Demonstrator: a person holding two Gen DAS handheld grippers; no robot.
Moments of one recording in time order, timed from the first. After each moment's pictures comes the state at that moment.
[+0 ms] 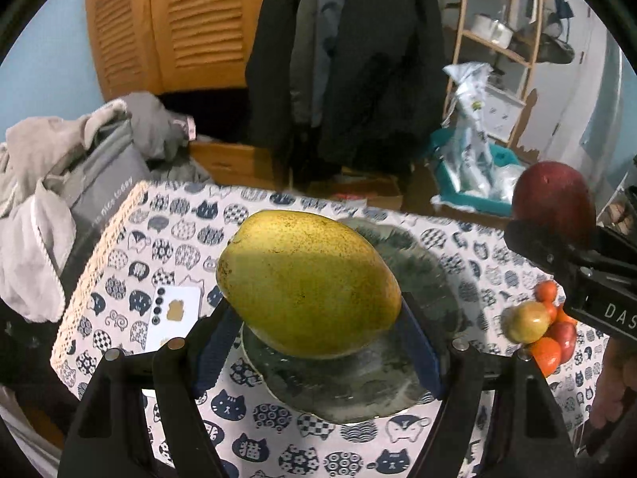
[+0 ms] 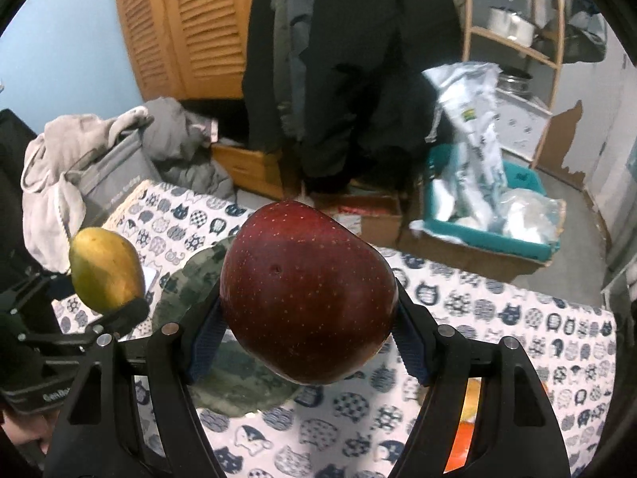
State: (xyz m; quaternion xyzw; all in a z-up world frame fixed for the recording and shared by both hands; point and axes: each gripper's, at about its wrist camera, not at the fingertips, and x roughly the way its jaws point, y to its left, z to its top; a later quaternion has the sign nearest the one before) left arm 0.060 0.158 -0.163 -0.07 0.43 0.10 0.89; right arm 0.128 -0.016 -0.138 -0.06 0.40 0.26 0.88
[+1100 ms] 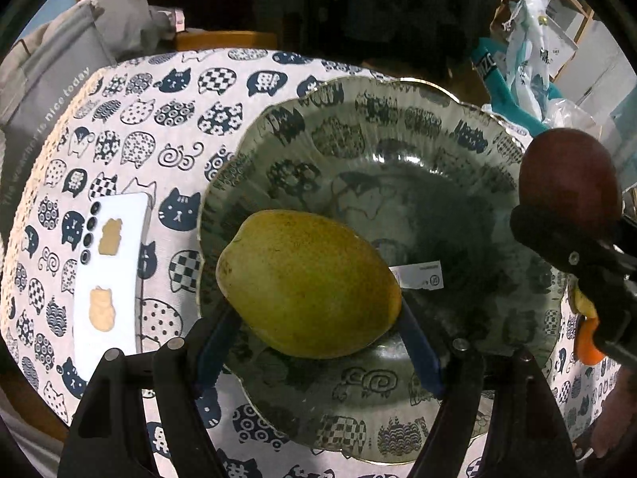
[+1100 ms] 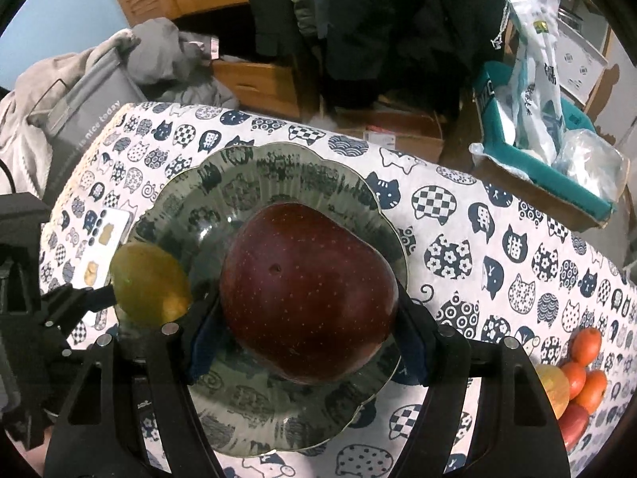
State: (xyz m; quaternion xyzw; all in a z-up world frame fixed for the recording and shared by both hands) left arm 0.105 0.181 -0.291 -0.11 0.58 0.09 0.80; right arm 0.165 0.041 -0.245 -0.09 0.52 0.26 0.81
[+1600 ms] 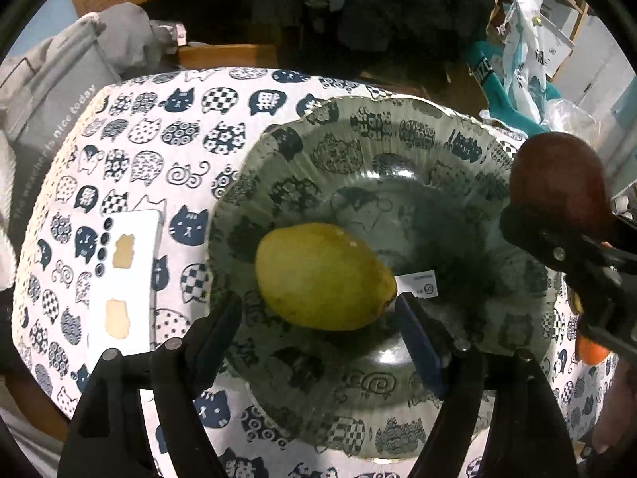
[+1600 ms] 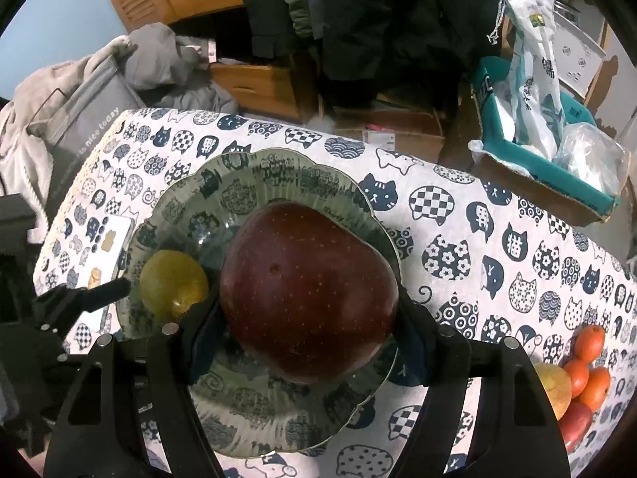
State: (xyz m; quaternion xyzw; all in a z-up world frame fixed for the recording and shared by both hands) left arm 0.103 0.182 -0.272 -0.10 0.56 0.10 0.82; right arm 0.170 0.038 -0.244 -0.07 0.52 0.26 0.81
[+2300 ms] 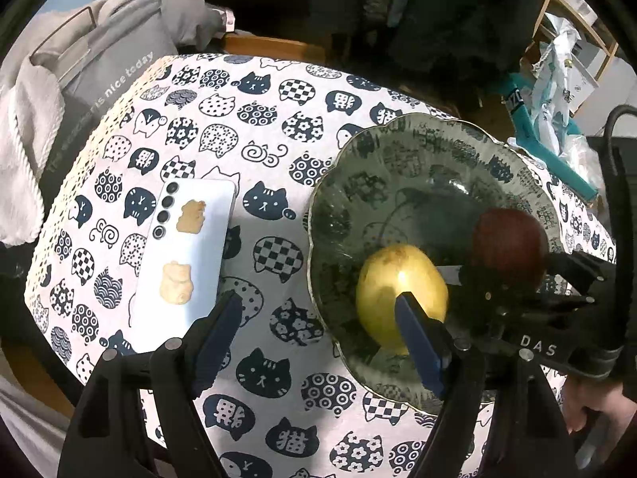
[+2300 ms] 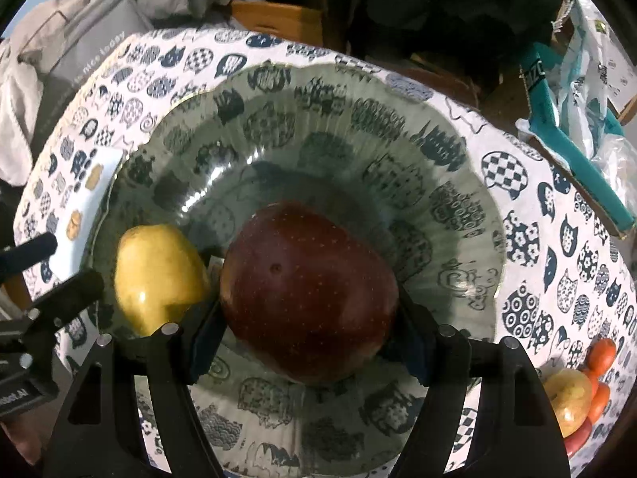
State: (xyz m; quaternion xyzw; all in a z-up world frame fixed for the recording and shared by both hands) left arm 0.067 0.225 -0.263 -0.14 0.55 0.15 0.81; right arm 0.158 0.083 -0.294 -0.15 0.58 0.28 0.75
